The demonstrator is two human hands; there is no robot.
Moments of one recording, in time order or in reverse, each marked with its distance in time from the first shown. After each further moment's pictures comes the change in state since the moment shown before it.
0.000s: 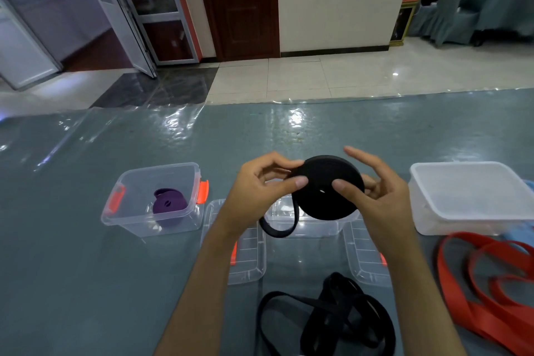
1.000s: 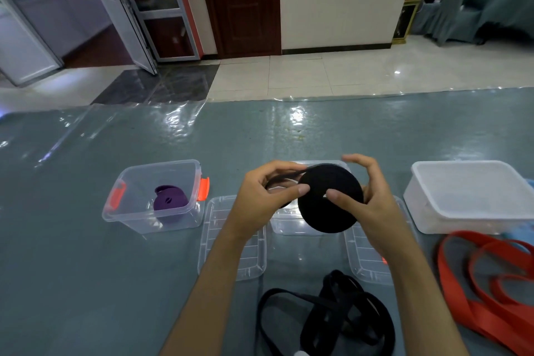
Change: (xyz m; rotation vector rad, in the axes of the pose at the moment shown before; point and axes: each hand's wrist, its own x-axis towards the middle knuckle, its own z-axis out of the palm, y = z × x) left_hand -0.006 -0.029 0.004 -0.031 0.039 -0.020; right_hand -0.002 0.021 -0.008 -0.089 -0.098 0.168
